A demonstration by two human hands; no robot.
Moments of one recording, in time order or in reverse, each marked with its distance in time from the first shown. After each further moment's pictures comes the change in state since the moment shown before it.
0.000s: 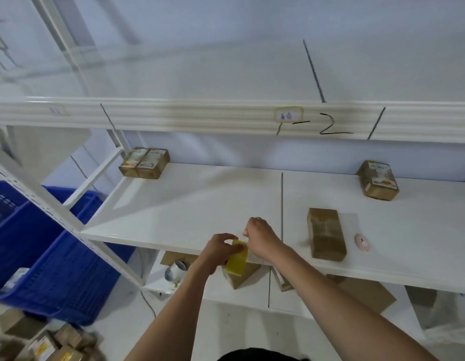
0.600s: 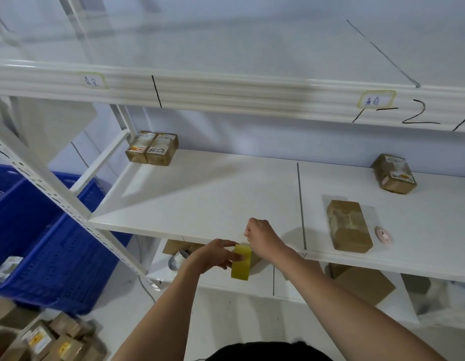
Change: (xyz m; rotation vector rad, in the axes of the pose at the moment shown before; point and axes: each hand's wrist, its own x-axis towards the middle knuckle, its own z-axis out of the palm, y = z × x) left_hand 0.020 -0.062 -0.077 0.098 -0.334 -0.060; right_hand 0.026 -0.038 0.072 -0.019 -0.040 0.040
